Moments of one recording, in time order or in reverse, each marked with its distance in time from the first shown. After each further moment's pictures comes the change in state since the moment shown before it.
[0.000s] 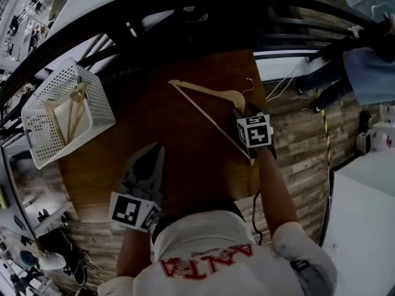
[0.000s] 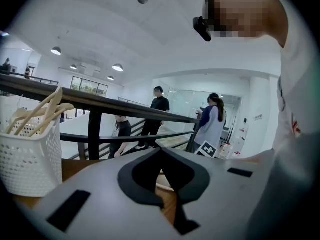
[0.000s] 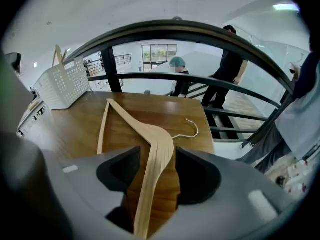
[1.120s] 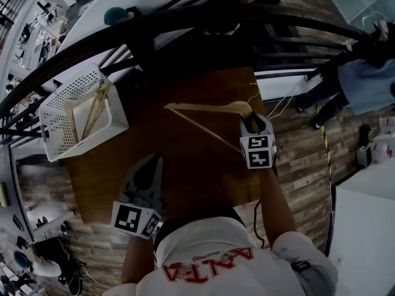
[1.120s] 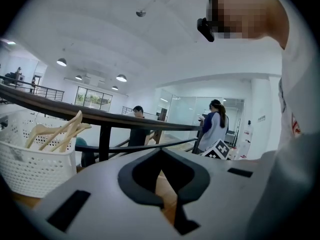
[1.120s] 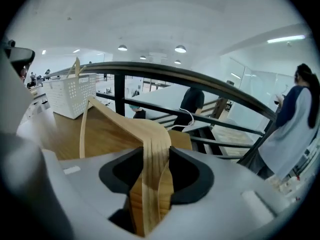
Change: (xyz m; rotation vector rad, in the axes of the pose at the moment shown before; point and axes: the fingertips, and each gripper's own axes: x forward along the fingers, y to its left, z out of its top) left arm -0.062 -0.008 0.019 0.019 -0.085 0.062; right arm -0.090 0.025 0.040 -0.094 -0.231 -0.109
